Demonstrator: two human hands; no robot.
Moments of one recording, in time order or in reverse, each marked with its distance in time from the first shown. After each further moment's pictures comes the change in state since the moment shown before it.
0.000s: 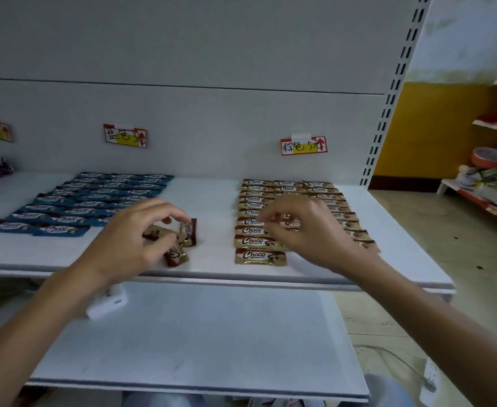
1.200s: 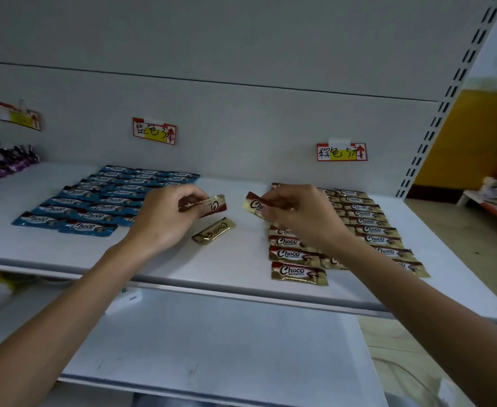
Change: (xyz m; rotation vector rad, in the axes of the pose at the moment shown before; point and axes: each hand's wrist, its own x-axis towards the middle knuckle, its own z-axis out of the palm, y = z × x) left_hand 0.040 -0.025 0.005 -0.030 0.180 -0.264; right_hand 0.063 -0.011 0.036 0.159 -0.032 0.255
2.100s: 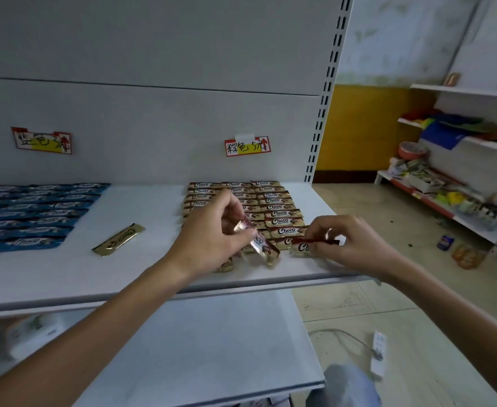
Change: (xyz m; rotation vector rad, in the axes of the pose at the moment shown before) left_hand -0.026 0.131 0.092 -0.432 -0.283 0.162; right_hand -0.124 0.080 -0.118 -0.132 -0.004 0.177
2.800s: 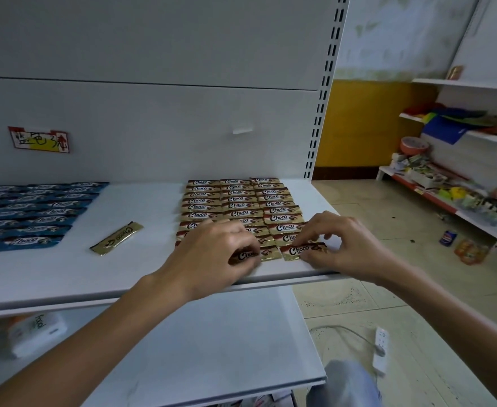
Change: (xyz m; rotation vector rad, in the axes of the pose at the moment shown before) left_hand -0.010 -0.021 0.007 0.554 -0.166 0.396; right_hand -0.004 0.009 0.007 -0.043 0.007 -0.095
